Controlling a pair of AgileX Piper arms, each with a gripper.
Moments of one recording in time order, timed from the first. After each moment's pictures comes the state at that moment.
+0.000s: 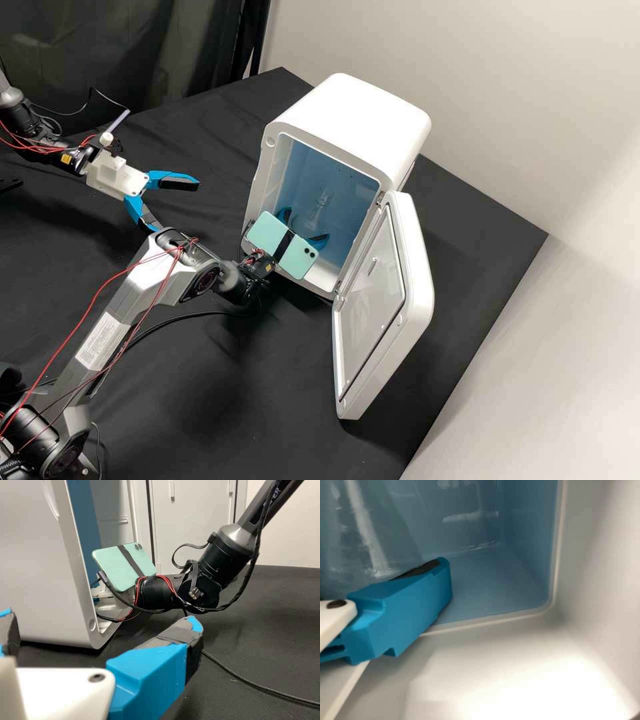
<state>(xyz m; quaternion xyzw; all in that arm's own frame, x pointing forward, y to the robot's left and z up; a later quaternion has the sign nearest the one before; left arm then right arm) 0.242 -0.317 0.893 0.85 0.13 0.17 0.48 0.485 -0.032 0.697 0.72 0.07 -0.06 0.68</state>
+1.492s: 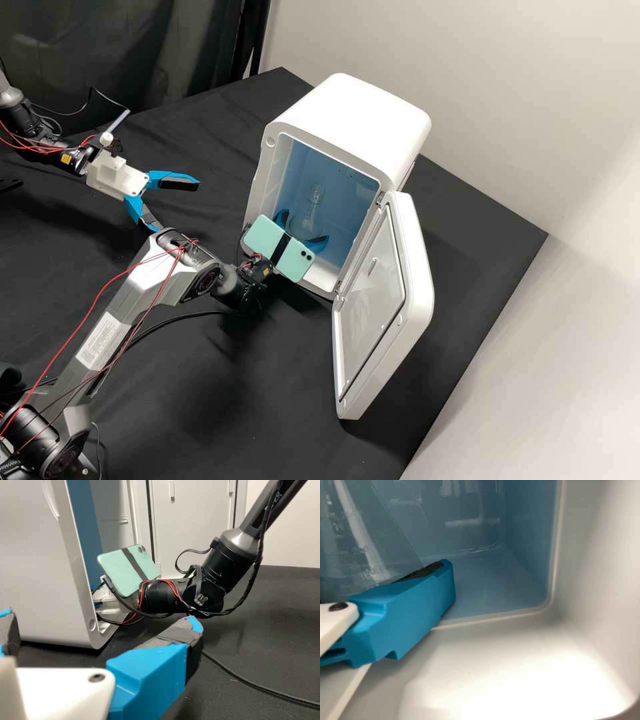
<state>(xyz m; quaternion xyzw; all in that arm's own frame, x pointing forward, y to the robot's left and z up) 0.242 -0.317 0.893 0.85 0.13 0.17 0.48 0.478 -0.038 0.692 0.71 0.07 -0.06 0.70</state>
